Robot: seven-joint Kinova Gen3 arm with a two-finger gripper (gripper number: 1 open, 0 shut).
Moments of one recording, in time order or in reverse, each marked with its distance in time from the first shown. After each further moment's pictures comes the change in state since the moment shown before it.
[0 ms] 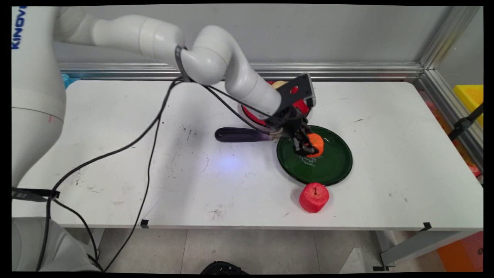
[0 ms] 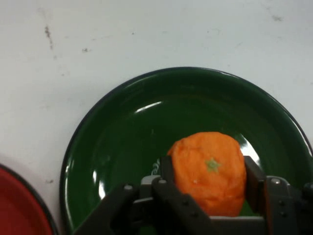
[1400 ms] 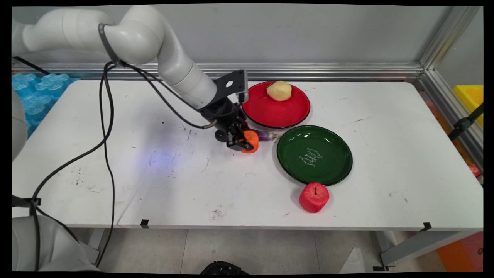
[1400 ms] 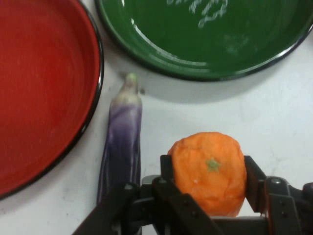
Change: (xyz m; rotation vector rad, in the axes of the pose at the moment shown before) arm -0.092 -0.012 -0.100 0.016 -0.193 -0.012
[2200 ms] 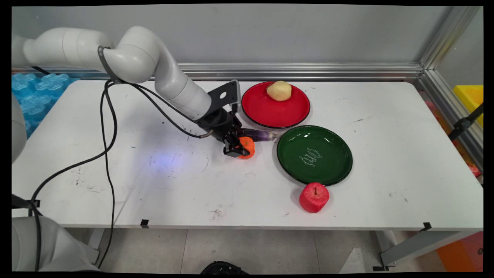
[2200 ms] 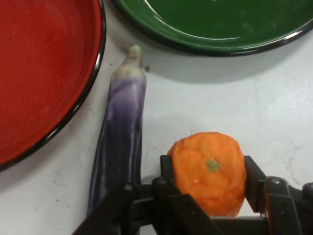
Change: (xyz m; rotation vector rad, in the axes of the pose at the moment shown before) arm -0.032 0.003 0.024 0.015 0.024 -0.039
